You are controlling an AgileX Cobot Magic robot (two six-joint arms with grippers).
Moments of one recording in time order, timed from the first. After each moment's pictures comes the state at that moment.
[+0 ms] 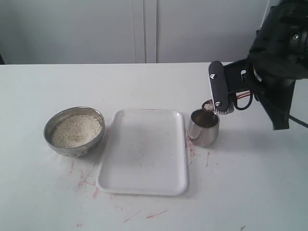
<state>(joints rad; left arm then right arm) -0.12 0.00 -0.02 0.00 0.39 0.24 0.40 1.51 -1.09 -0.83 0.94 -0.59</state>
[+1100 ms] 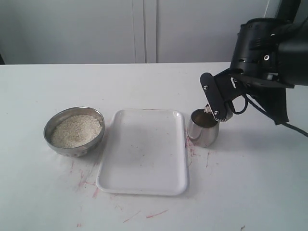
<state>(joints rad) -0.12 0.00 -0.02 0.00 0.39 0.24 0.45 1.58 -1.09 -1.01 0.98 -0.61</state>
